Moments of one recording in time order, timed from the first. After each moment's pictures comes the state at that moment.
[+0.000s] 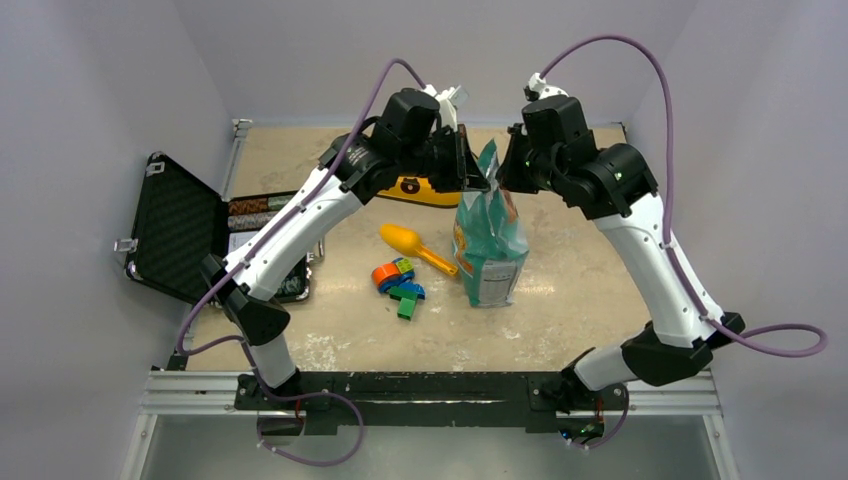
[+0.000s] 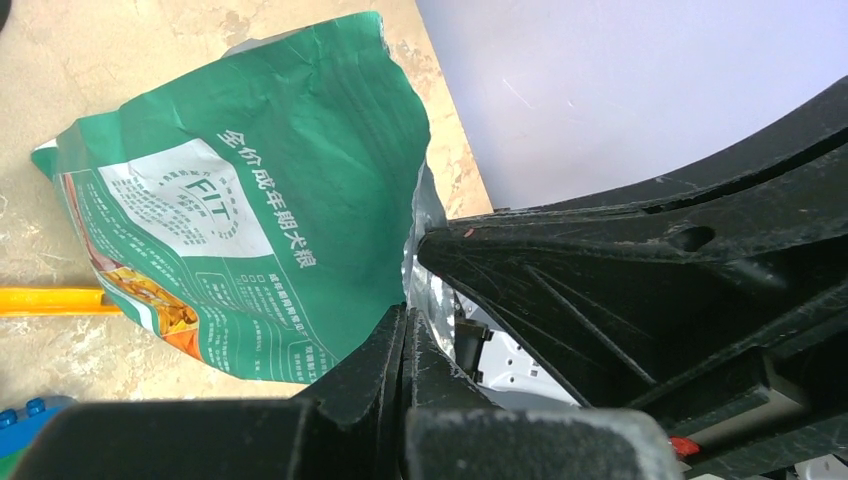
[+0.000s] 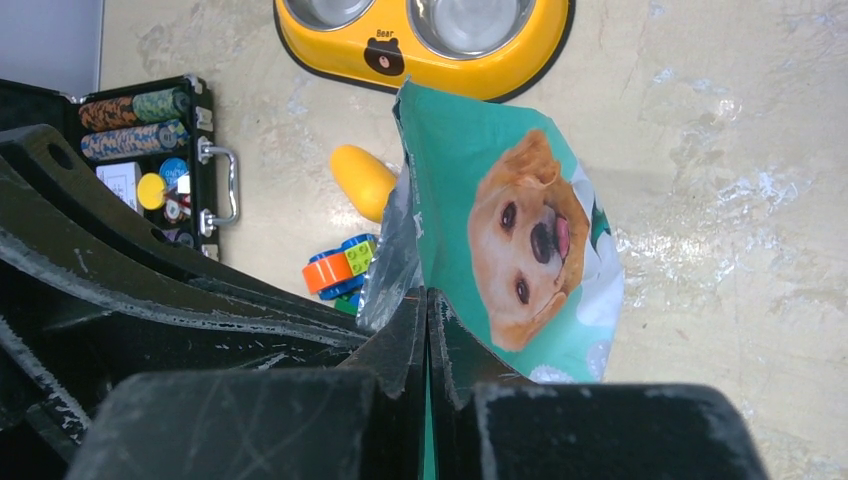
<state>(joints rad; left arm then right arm) -0.79 1.75 2.06 -0.81 0.30 -0.77 0.61 1.45 1.98 -1.20 0.27 0.56</state>
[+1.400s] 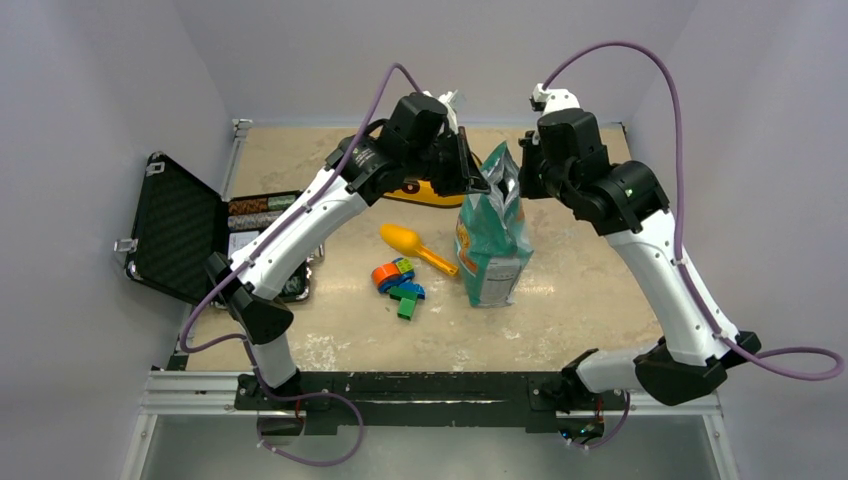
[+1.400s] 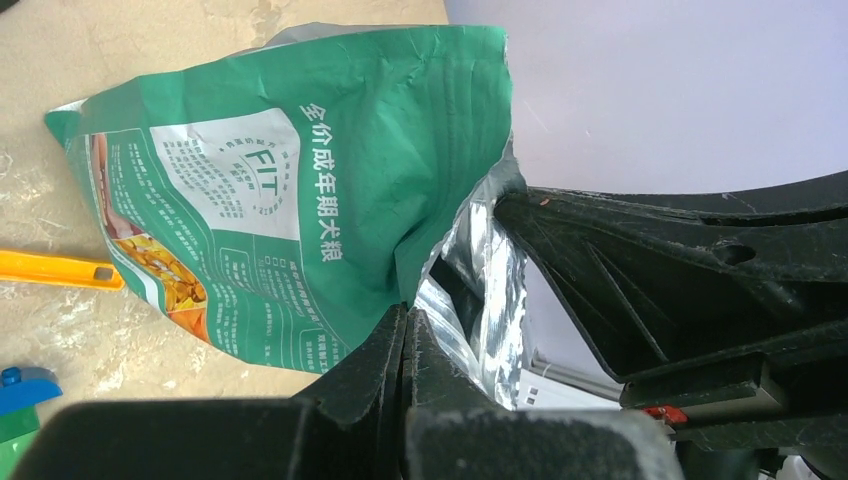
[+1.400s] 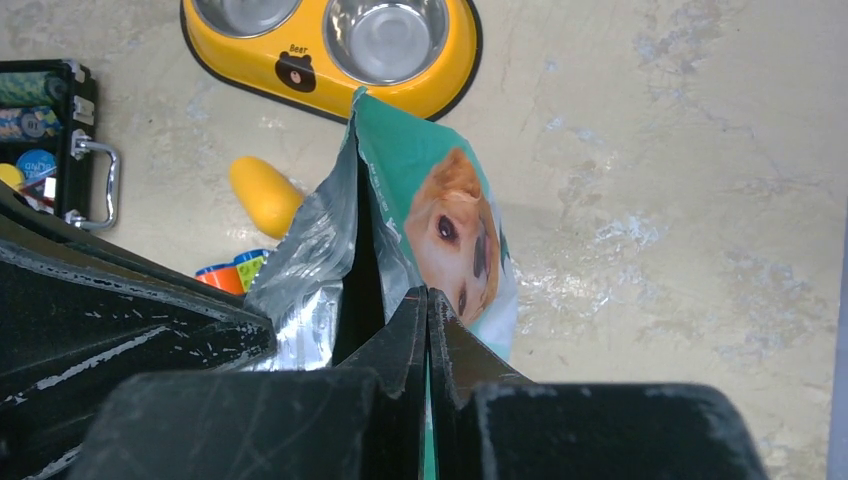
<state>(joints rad) -0.81 1.77 2.08 -0.85 0.20 -0.86 0.57 1.34 1.82 -1.10 0.35 0.33</state>
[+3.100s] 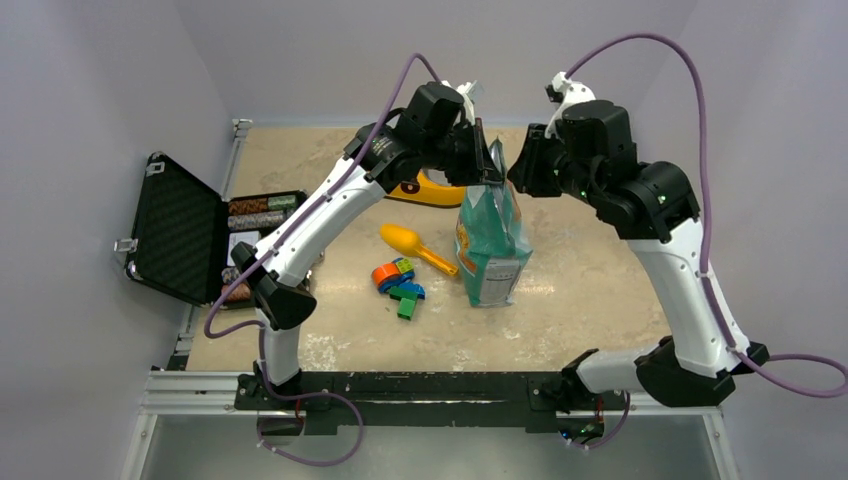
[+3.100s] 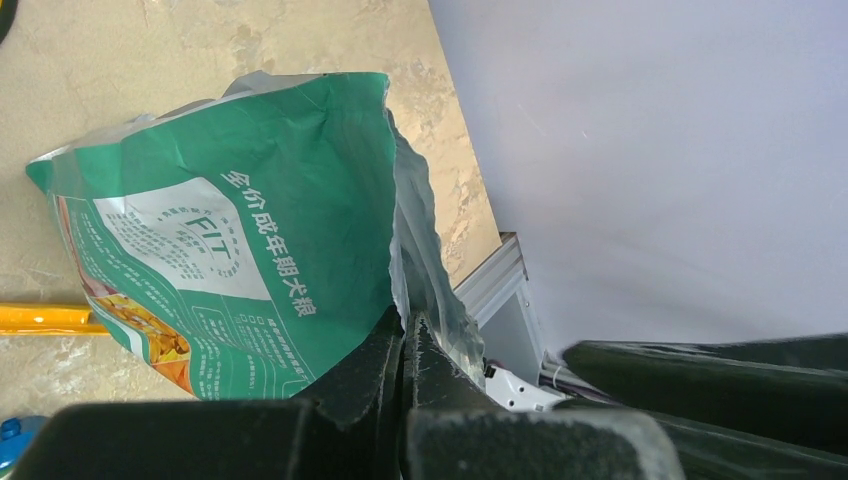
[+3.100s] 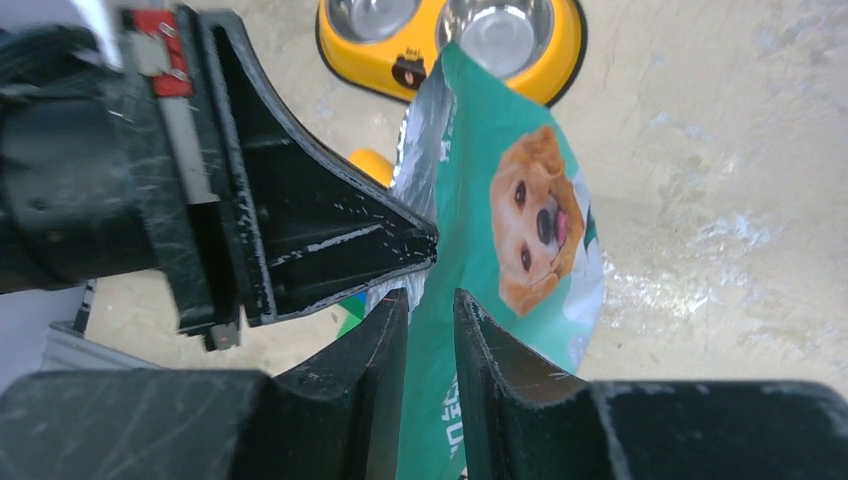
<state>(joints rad) -0.82 1.92 2.28 -0.90 0.23 -0.81 0.58 1.33 1.99 -1.18 0.18 0.43</state>
